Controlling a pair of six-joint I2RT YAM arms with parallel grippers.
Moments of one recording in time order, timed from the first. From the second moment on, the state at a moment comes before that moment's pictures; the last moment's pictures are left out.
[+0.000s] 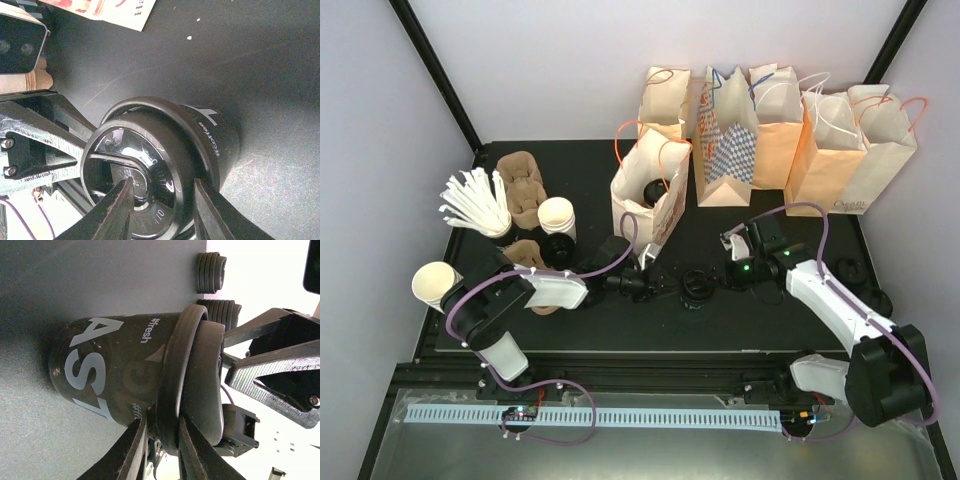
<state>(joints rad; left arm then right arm) -0.78 1.65 0.63 0.51 0.67 -1.20 0.34 1.22 0.77 -0.69 -0.58 0.36</state>
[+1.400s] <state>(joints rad) -0.82 1.65 0.79 0.25 0.68 -1.15 0.34 1.27 0.94 -0.98 -0.41 0.34</state>
